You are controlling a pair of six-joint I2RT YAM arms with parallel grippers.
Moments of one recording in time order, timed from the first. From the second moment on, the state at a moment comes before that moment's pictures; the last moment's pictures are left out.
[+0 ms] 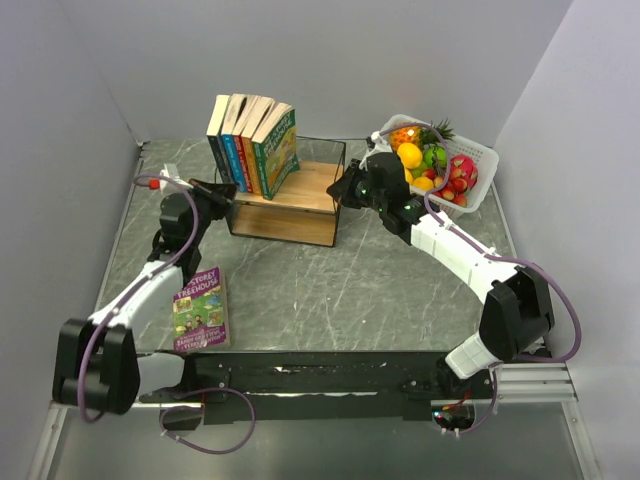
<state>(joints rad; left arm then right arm) -0.17 1.24 0.69 0.48 0.06 -1.03 0.54 1.52 1.24 -0.12 -0.05 0.65</state>
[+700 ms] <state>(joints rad) -0.15 1.16 0.63 0.32 -0.02 -1.01 0.54 1.52 1.24 -0.12 -0.06 0.65</state>
